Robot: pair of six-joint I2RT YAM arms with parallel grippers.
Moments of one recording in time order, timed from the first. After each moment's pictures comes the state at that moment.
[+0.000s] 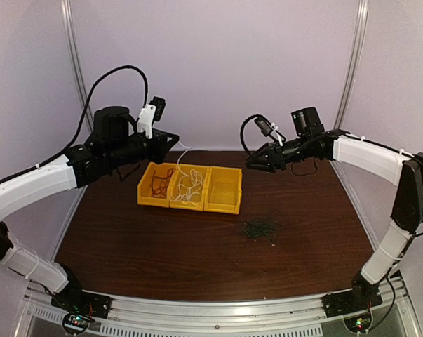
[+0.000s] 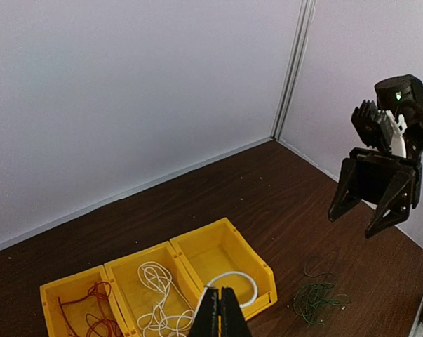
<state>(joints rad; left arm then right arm) -0.71 1.32 1.14 -0.04 0.01 -0.13 0.42 1.68 1.40 -0.35 -0.99 -0.10</state>
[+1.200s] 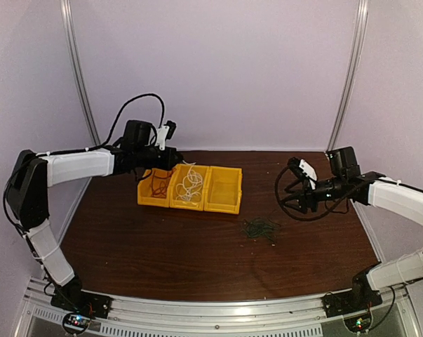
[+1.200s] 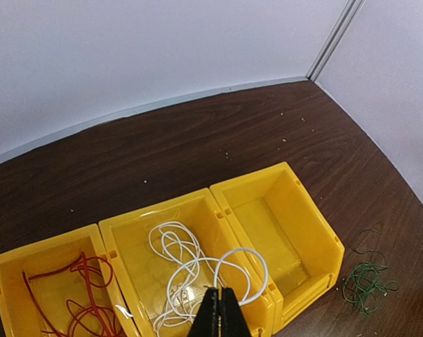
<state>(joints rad) -0.51 1.74 1.28 -0.02 0.25 -0.17 0.30 1.22 0.80 -0.29 -0.71 -0.44</state>
